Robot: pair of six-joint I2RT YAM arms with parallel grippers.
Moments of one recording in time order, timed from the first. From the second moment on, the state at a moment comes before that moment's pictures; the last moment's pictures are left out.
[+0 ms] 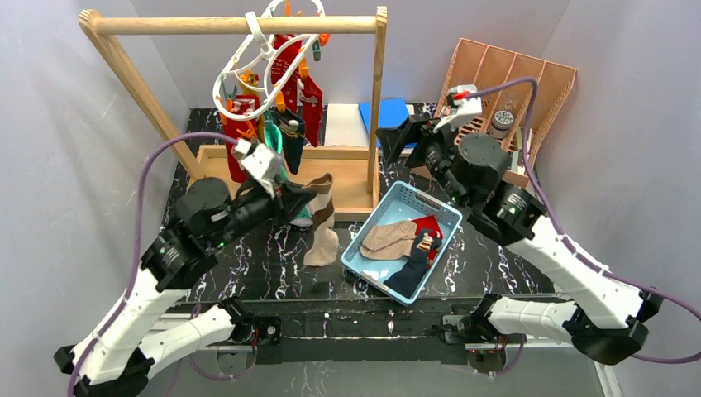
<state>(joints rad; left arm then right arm) -0.78 0.73 1.20 -0.55 0.09 -0.13 0.95 1.06 1.35 -0.22 0.45 0.36</state>
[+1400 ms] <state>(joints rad) -0.78 0.70 1.07 -0.36 -0.74 -0.10 1.02 1.67 1.78 0.23 0.33 0.77</state>
